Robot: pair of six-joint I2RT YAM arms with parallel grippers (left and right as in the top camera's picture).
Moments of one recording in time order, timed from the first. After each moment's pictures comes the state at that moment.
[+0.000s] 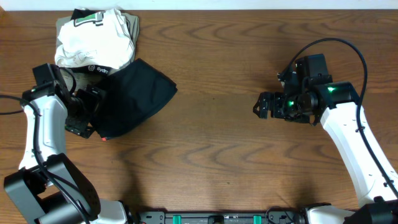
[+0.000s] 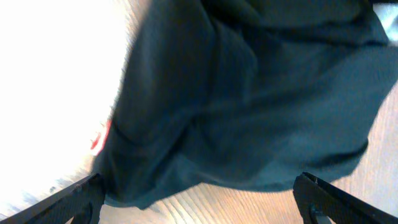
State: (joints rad) left arm 0.42 1.64 1.19 -0.94 0.25 -0.73; right arm 0.16 1.46 1.18 -1.00 -0.31 0.26
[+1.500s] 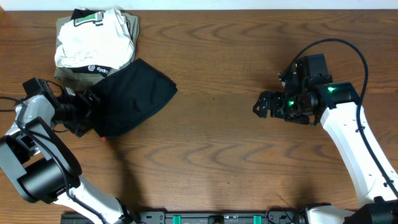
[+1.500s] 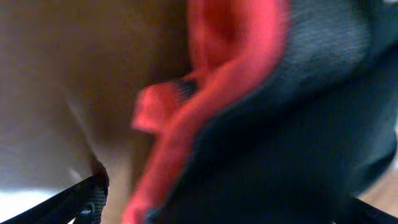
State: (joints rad) left arm 0.57 1.94 1.20 -0.73 0.54 -0.28; right arm 0.16 1.46 1.18 -1.00 -0.31 0.30
